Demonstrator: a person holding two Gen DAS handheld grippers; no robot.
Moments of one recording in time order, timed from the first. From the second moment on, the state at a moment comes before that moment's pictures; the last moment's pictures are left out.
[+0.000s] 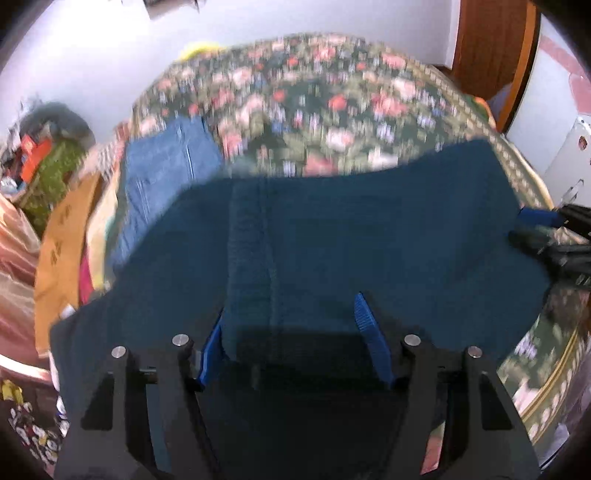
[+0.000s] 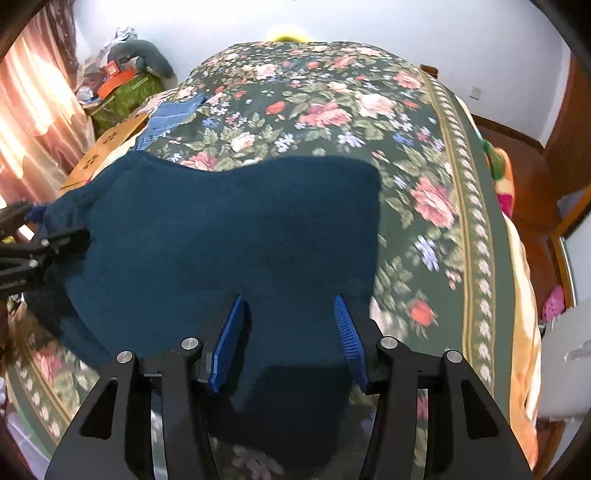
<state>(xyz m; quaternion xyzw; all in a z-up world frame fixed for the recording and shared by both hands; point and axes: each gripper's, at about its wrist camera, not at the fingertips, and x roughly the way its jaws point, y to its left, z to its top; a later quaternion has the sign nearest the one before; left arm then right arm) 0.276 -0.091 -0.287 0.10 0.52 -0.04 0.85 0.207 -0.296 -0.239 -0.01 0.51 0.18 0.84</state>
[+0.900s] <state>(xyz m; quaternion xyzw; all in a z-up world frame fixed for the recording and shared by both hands) 0.161 0.089 -0.196 -0.07 0.38 0.12 0.91 0.175 -0.208 -0.150 -0.03 0.42 0.24 0.88</state>
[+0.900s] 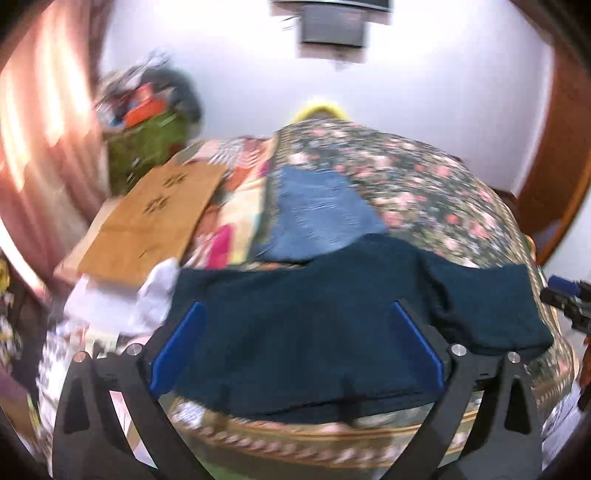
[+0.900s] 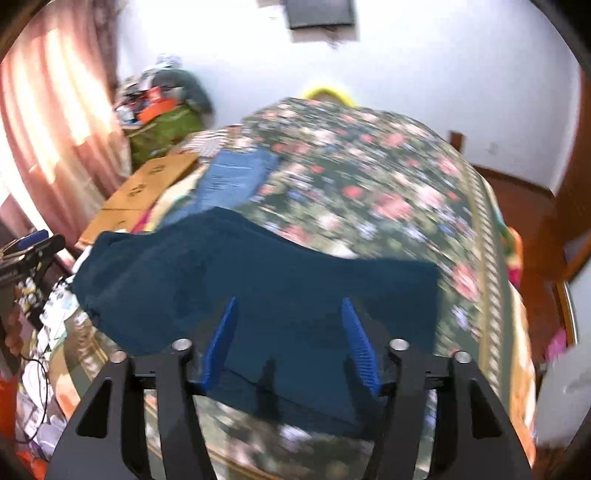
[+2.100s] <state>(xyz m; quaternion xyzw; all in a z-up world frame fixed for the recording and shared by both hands) 0.189 0.189 -0.345 -0.33 0.53 0.10 0.78 0.192 -0.098 -0.220 -0.04 0.50 0.32 0.80</state>
